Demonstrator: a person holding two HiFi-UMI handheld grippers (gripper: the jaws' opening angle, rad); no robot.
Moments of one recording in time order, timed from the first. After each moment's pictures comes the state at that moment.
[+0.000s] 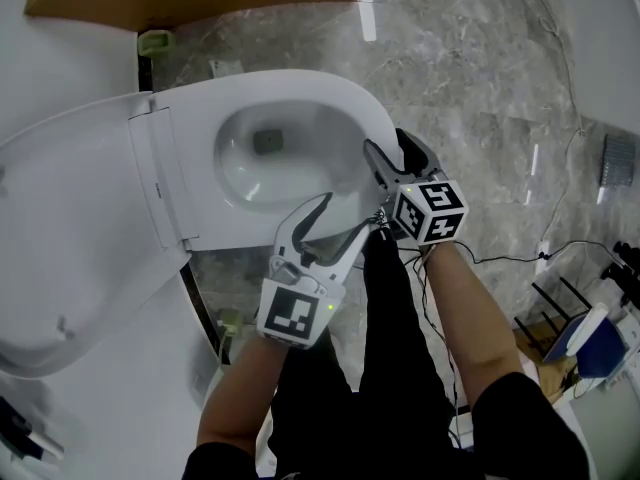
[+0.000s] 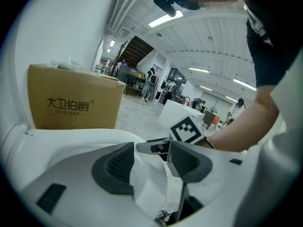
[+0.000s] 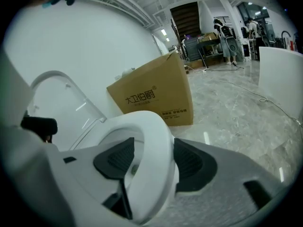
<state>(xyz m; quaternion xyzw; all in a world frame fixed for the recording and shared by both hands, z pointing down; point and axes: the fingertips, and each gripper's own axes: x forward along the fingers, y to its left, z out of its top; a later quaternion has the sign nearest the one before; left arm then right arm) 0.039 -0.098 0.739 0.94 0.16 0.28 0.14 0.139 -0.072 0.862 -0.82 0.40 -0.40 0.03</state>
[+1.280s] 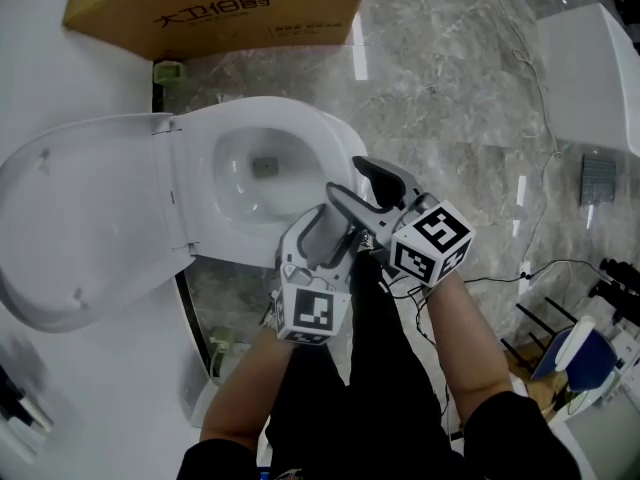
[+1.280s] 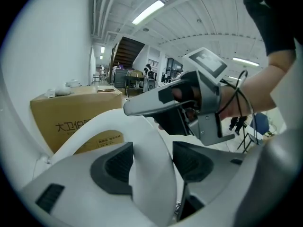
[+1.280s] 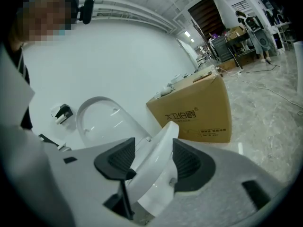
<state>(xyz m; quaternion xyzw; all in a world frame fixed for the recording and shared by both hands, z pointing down) 0.043 -0.075 0.682 0.94 0.14 0.30 0.02 0.106 -0.120 0.653 -0.74 0.58 -0.34 0.09</state>
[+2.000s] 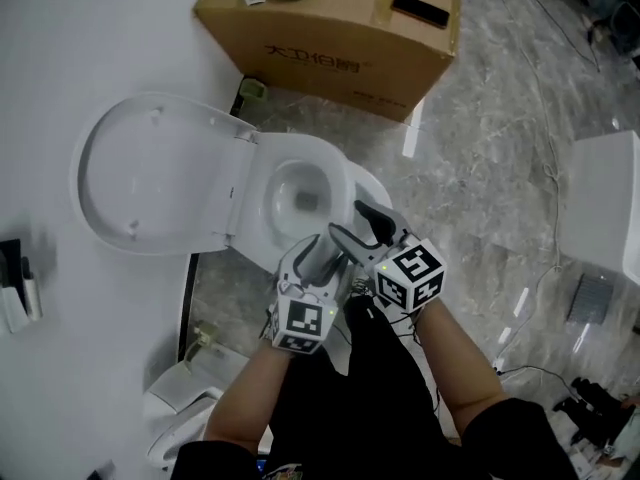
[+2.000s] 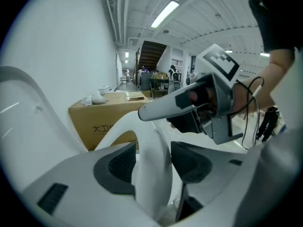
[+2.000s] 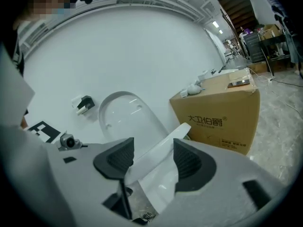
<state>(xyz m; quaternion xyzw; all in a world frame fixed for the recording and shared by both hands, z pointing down) 0.019 -0.143 0.596 0.95 -0.03 0.32 0.02 0.070 -0.175 0.565 -0.66 0.68 -0.32 0.01</state>
